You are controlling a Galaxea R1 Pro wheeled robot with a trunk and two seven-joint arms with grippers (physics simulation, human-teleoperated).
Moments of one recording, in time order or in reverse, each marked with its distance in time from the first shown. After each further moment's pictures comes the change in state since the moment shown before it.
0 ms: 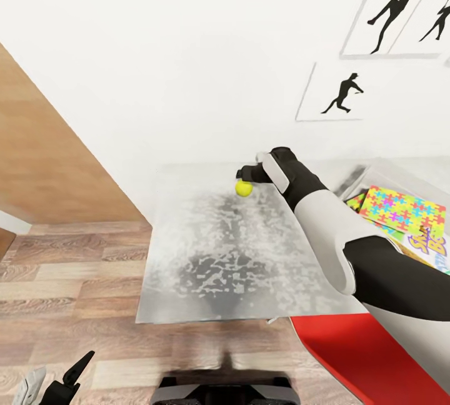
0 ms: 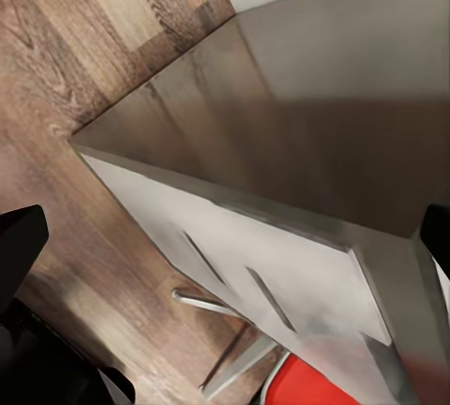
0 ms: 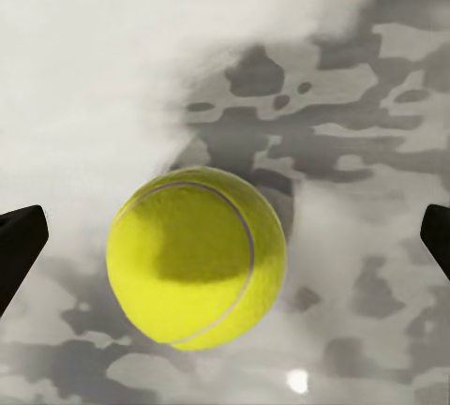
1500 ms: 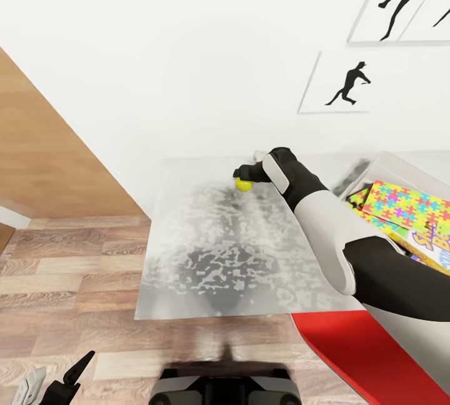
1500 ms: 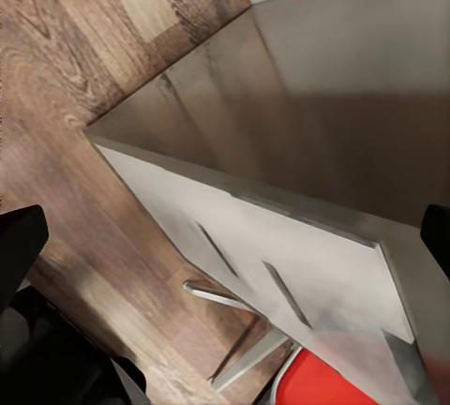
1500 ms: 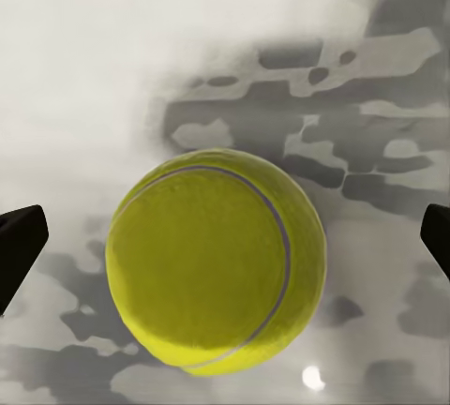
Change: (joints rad) left arm -0.001 0.001 -0.002 0.001 0.000 0.000 0.002; right arm 0.004 0.000 0.001 -0.005 0.009 -0.012 0.057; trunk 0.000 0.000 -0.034
